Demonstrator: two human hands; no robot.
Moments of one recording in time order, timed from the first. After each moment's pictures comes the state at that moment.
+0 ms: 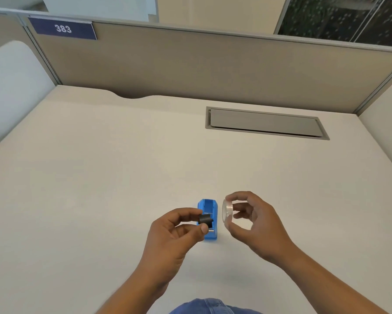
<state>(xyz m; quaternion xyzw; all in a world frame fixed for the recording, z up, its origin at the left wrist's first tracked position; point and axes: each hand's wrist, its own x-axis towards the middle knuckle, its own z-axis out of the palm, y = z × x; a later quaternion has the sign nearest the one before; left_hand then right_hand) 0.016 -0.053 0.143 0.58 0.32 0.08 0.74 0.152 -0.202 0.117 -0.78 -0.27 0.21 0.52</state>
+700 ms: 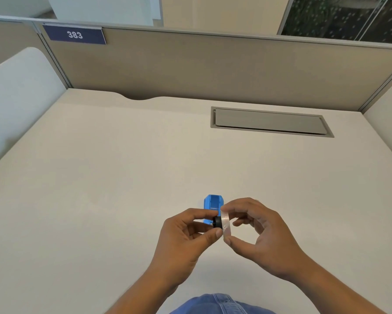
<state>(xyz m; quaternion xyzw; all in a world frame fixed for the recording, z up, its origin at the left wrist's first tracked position) 0.004 -0.062 0.145 0.64 0.27 0.07 0.72 0.114 -0.209 0.146 -0.74 -0.35 0.22 0.53</state>
